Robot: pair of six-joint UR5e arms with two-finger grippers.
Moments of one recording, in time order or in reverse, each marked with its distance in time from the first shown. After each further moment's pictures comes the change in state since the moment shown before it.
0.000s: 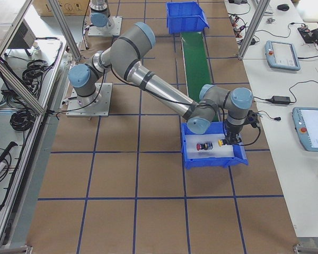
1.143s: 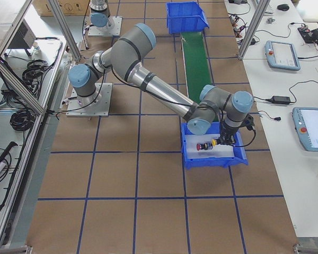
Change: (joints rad) left arm 0.000 0.000 0.000 0.000 -0.007 0.000; right arm -0.004 0.004 -0.003 0.056 -0.009 -0.007
